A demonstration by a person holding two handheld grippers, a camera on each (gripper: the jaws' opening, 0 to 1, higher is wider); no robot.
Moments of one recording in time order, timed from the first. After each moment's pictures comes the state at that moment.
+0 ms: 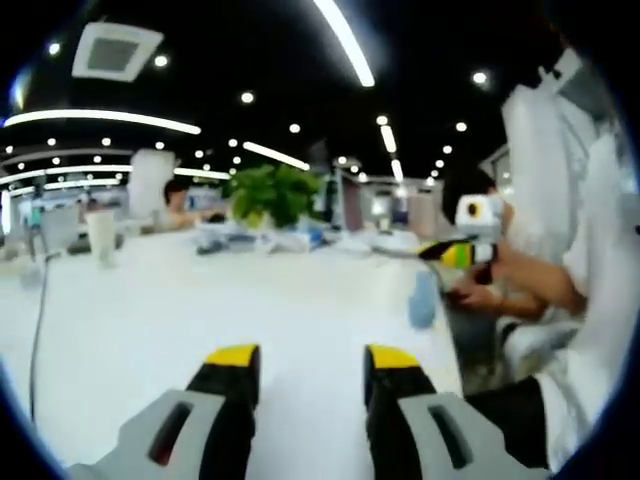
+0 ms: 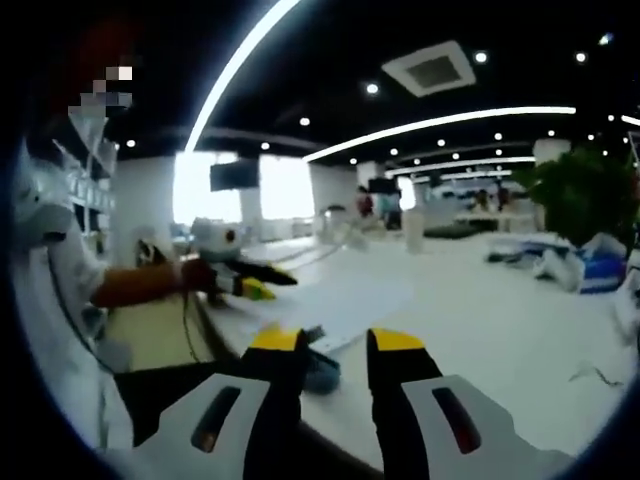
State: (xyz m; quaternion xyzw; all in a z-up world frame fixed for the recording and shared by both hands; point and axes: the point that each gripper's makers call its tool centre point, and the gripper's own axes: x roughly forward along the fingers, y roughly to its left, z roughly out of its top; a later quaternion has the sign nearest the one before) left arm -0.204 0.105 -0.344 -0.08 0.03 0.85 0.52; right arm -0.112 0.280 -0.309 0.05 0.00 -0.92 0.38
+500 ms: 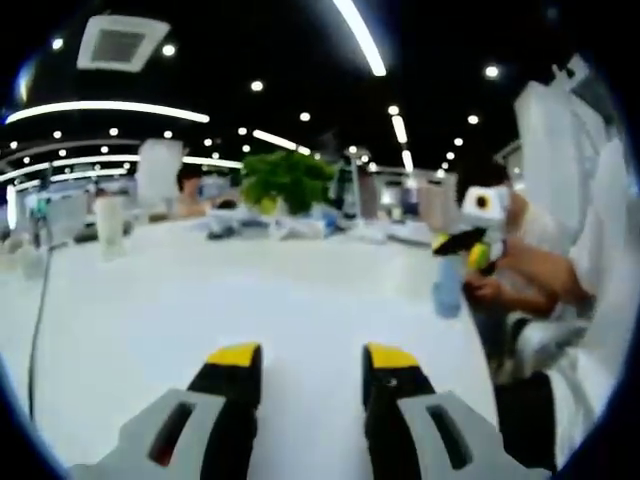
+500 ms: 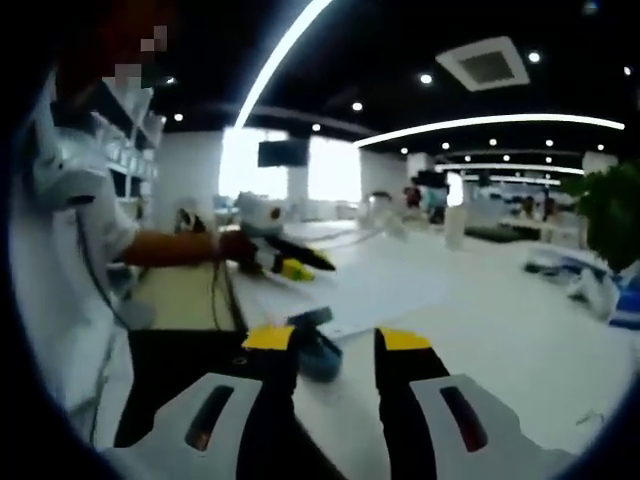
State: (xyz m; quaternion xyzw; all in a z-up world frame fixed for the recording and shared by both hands) left arm -0.220 0.104 -0.360 -0.11 0.05 0.86 0.50; right arm -0.118 0.273 -0.326 0.06 0.05 -0.87 0.48
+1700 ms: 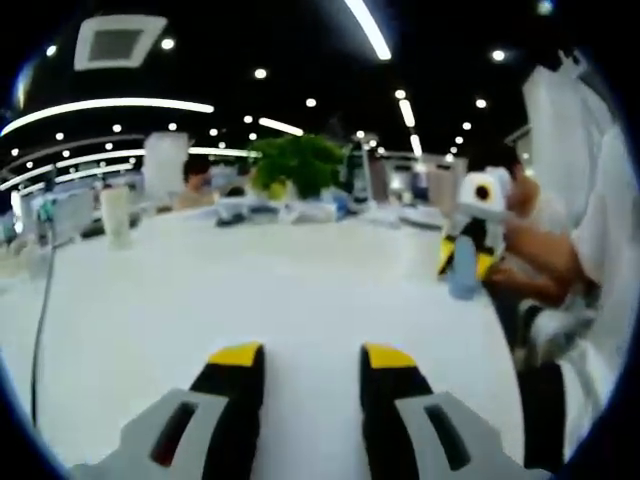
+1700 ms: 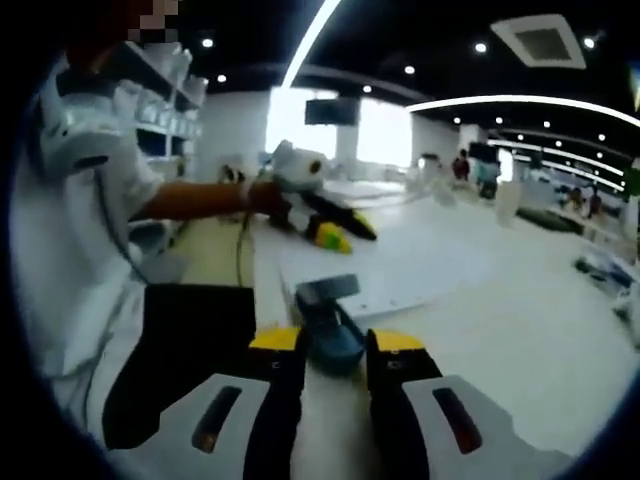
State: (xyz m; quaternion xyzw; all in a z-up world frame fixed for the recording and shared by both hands) left arm -0.229 0.102 -0.372 -0.12 0.07 0.86 0.49; right arm -0.126 0.242 -0.365 0.12 0.12 -0.82 0.55
